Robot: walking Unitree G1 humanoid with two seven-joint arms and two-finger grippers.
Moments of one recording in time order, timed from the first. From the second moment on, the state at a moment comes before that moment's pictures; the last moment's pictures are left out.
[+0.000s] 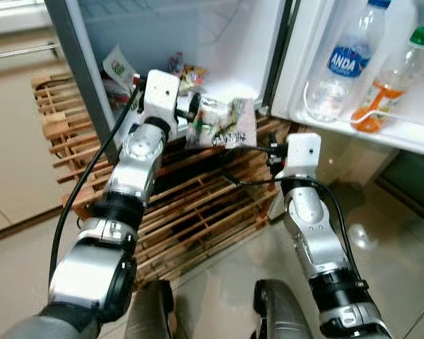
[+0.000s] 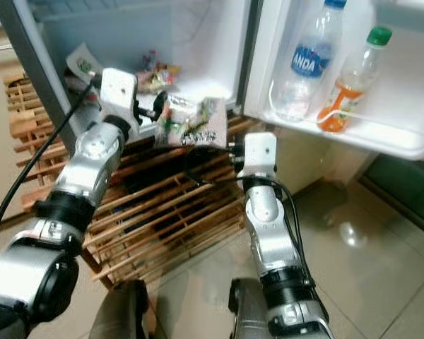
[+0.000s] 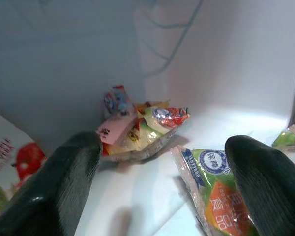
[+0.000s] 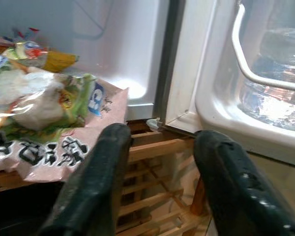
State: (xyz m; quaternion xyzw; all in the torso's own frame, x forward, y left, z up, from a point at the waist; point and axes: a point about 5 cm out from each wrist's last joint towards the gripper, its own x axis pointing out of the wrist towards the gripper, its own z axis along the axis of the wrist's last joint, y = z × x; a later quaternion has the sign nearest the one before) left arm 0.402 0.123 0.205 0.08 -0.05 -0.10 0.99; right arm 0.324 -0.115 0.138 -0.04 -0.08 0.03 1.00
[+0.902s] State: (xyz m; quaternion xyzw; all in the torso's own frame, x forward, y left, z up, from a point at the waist) left arm 0.409 0.106 0.178 -0.10 0.08 -0.15 0.98; right arm 0.318 -0.104 0.139 -0.05 -0.06 0.05 1.00
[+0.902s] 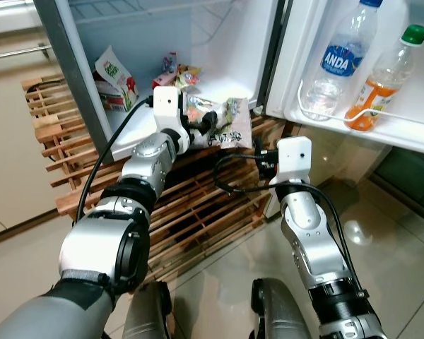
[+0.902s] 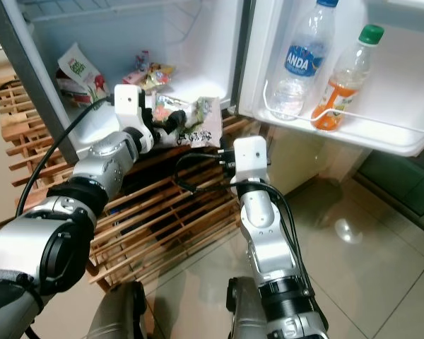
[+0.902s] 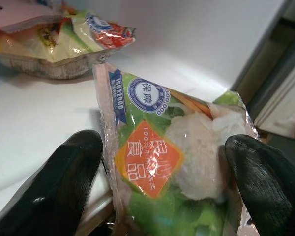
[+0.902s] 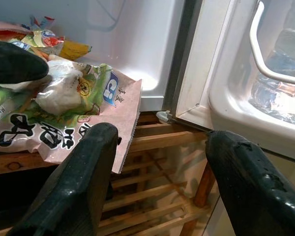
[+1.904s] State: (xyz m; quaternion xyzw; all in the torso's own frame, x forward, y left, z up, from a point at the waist) left arm 0.401 0.068 0.163 -0.16 0.15 -0.19 0.96; right arm 0.315 -0.104 0.138 -0.05 -0.06 0.06 1.00
